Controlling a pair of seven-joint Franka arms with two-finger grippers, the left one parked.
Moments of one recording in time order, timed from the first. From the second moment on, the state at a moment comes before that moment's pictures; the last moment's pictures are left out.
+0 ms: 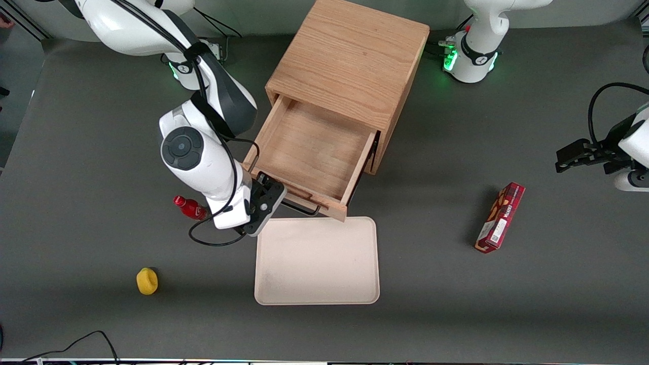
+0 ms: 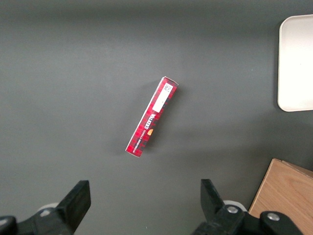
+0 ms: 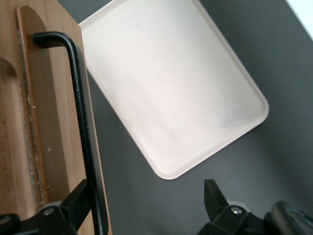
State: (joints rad) arm 0.32 0.51 0.19 -1.44 -0.01 2.05 -0.48
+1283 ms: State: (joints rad) arm 0.08 0.27 0.13 -1.38 0.24 1.77 -0.09
